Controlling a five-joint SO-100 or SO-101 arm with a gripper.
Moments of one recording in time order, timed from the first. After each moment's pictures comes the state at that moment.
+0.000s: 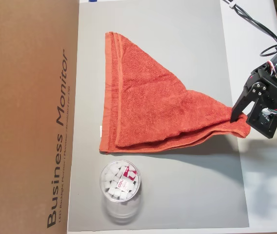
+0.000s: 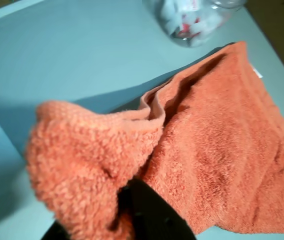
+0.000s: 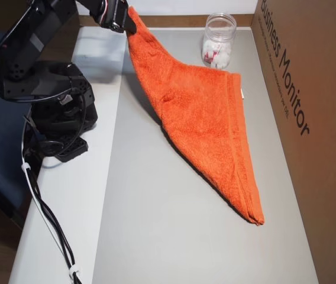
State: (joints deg) arm -40.6 153.9 129.8 65.9 68.3
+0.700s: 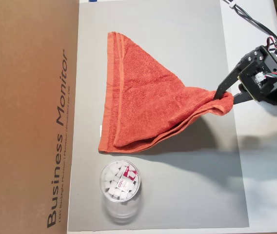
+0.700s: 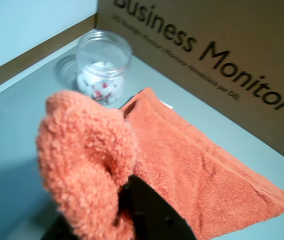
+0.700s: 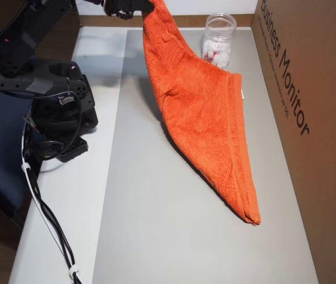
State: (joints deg) arm -26.5 153.8 124.1 53.8 72.3
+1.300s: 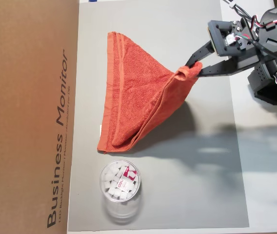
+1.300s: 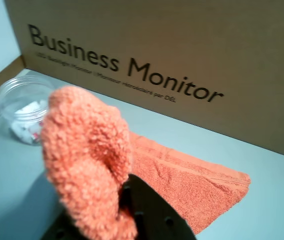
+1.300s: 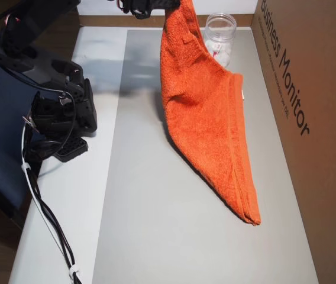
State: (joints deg) arm -11.9 139.5 112.6 45.5 77.3
